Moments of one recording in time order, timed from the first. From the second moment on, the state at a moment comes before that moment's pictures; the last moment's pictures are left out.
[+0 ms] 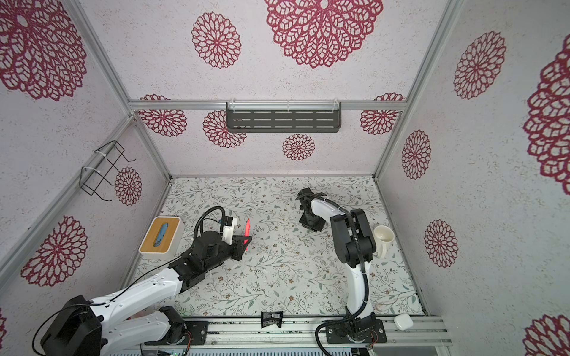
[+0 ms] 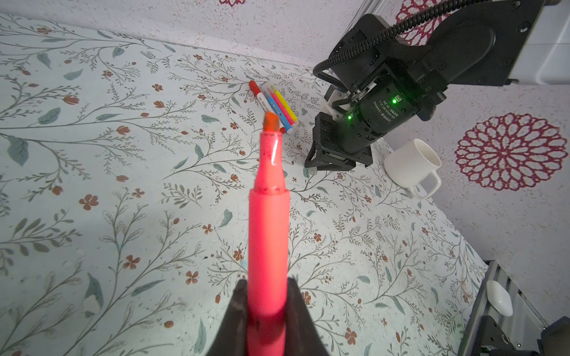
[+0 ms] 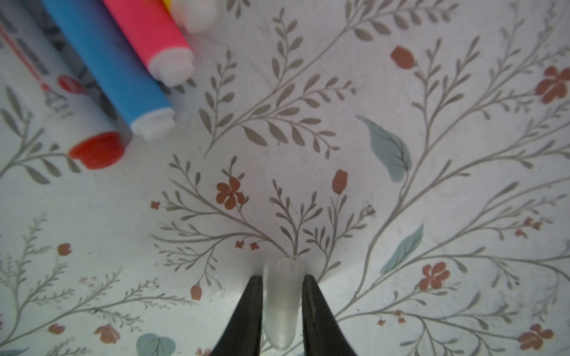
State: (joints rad) left arm -0.68 1.12 0.53 0.17 0.01 -0.46; right arm 0.37 2.09 1.54 -0.85 0.18 0.83
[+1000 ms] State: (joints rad) left arm -0.68 1.17 0.53 0.22 0.07 -0.48; right arm 0.49 1.46 1.05 -0.14 -0.36 0.64
